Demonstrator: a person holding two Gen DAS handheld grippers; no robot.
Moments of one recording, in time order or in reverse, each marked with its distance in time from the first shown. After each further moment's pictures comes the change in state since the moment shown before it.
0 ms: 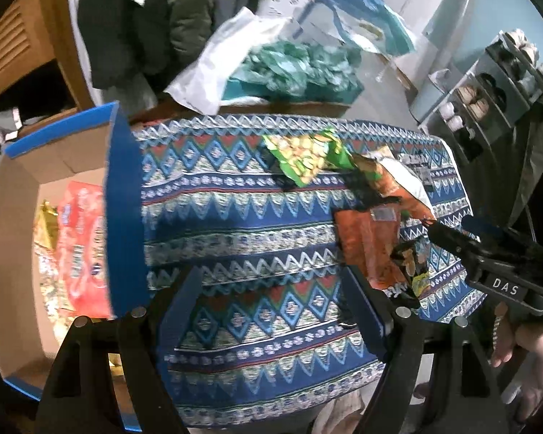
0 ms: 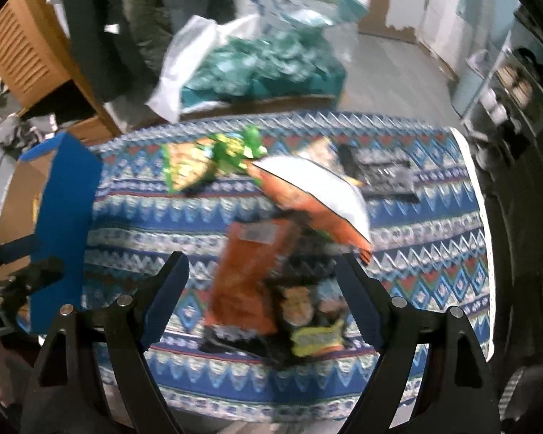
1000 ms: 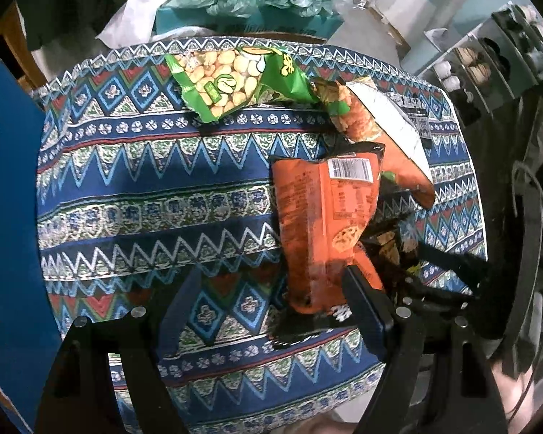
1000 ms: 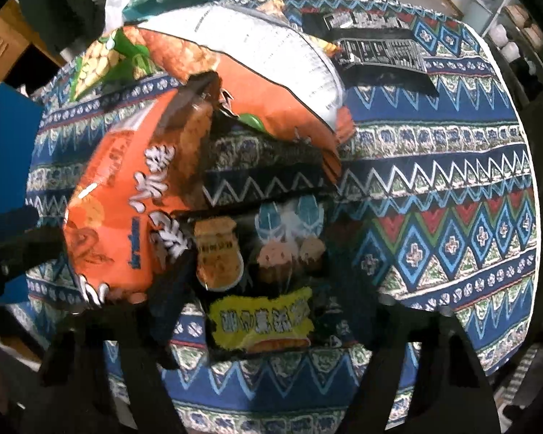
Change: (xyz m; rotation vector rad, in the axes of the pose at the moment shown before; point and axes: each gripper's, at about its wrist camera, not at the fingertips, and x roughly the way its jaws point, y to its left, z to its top) left arm 0.101 -0.061 -0.003 -0.011 0.198 -0.077; right arm 0.096 -0.051 -0.049 0.047 0.244 0.005
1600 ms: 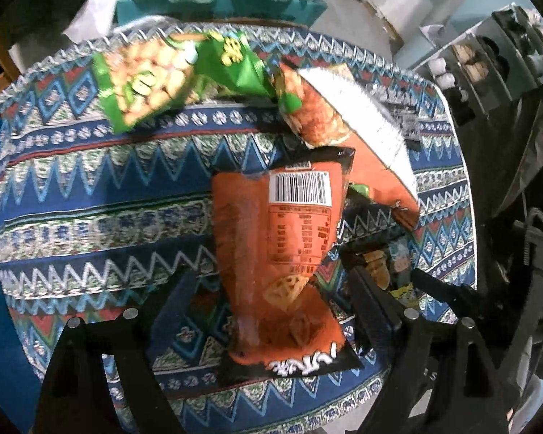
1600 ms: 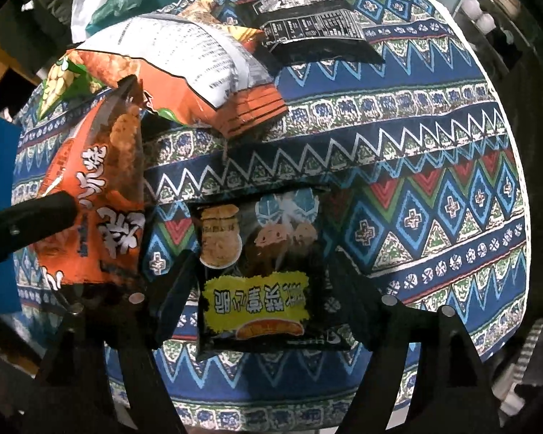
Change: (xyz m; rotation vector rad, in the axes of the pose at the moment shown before) left arm 0.041 -0.040 0.022 -0.007 0.051 -0.043; right arm -0.010 -0.059 -0.017 0.103 0.004 -0.005
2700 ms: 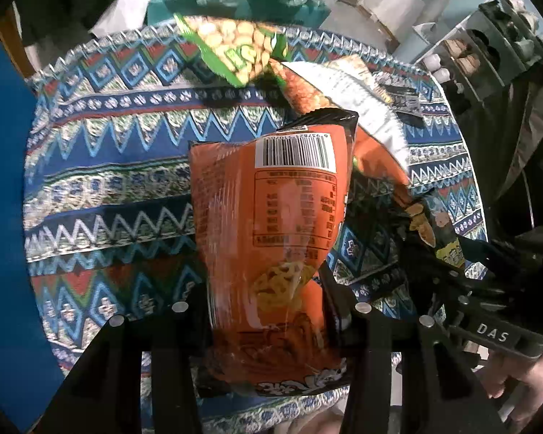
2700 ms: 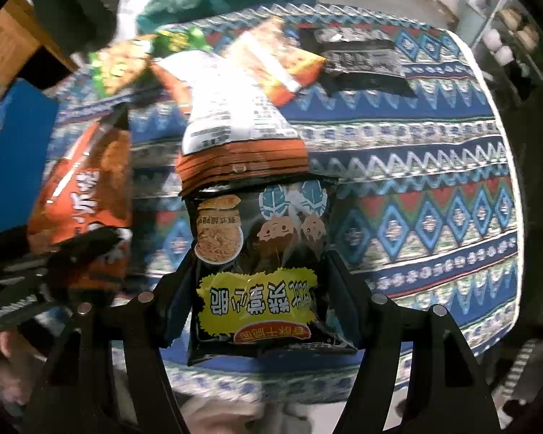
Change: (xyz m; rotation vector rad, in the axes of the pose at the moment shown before) left arm -0.037 0.033 -0.053 0.050 -0.074 0.032; right arm -0.023 0.062 -0.012 -0.109 -0.039 0.049
